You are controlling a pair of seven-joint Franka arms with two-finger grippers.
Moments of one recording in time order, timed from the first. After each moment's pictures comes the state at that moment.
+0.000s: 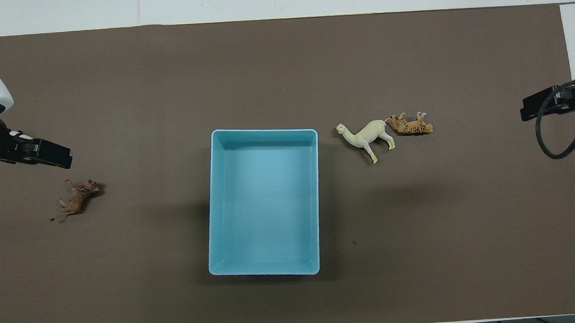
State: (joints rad) left arm -0.05 0.00 -0.05 -1.63 0.02 1.55 0.13; right arm -0.14 0.04 0.09 -1.60 -0.03 1.61 -0.04
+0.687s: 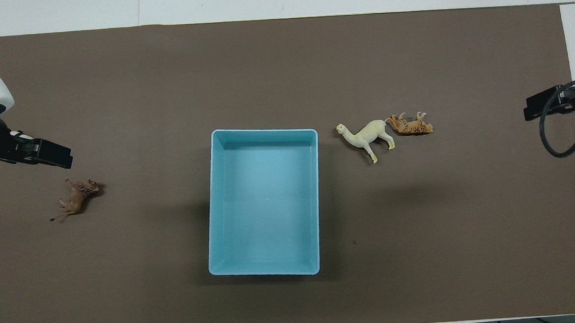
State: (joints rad) left arm -0.05 0.00 -0.04 -1.63 0.02 1.55 0.13; right arm -0.16 0.04 0.09 -1.60 -0.03 1.61 -0.04
